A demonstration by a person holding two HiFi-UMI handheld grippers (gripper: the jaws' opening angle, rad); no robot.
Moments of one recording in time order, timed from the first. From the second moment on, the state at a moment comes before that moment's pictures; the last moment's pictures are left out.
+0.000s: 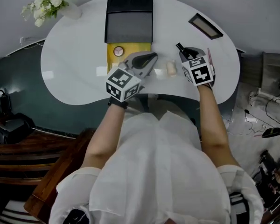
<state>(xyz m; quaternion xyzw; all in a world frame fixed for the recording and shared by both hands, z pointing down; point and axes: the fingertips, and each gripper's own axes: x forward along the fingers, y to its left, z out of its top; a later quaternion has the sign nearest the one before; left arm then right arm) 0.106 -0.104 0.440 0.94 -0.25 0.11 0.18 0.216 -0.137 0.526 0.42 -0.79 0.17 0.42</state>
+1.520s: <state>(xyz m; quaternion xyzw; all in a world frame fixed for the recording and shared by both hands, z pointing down) -0.109 -0.086 0.457 0.88 -0.40 0.08 0.23 -0.062 -0.089 0.571 0.11 -0.86 0.06 0.49</state>
